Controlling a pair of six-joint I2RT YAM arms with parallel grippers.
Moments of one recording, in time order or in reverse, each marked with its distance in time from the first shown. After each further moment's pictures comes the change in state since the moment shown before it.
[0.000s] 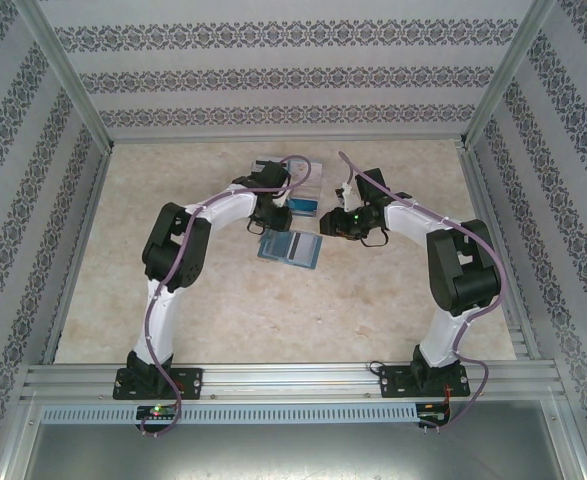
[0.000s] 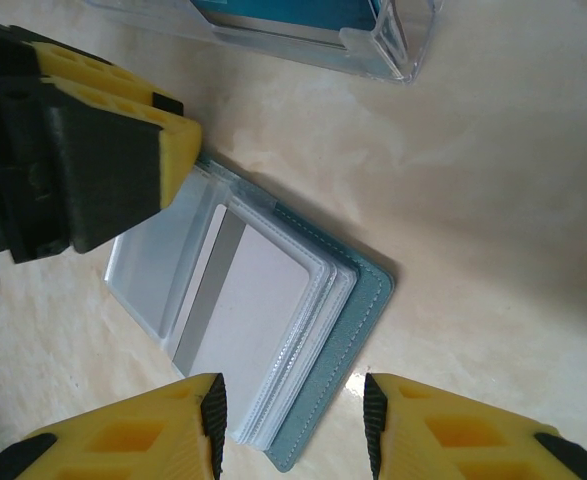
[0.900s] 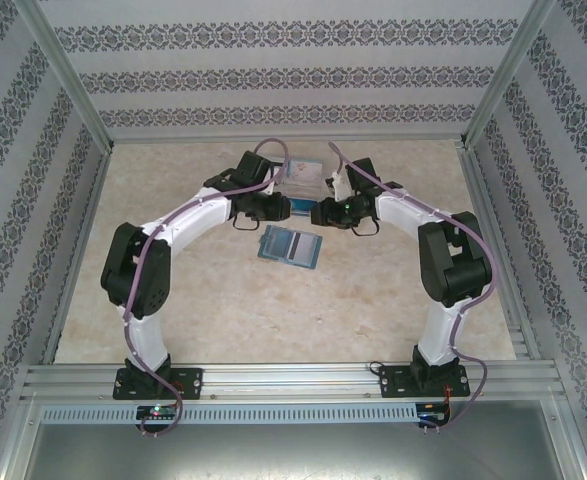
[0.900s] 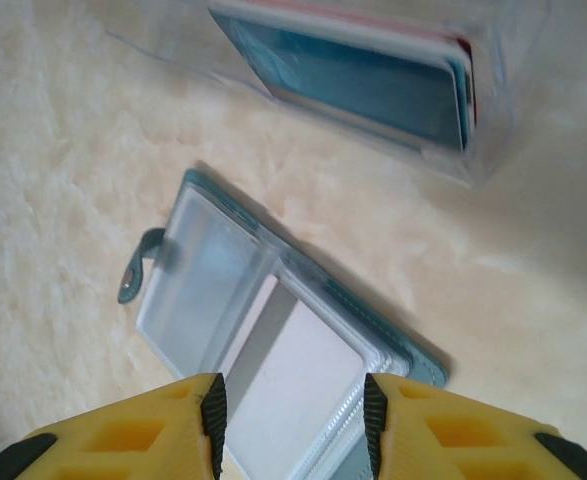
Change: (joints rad) left arm 0.007 -0.322 -0.183 0.087 0.131 -0.187; right arm 0.034 0.080 0.127 -0.016 -0.003 -0.016
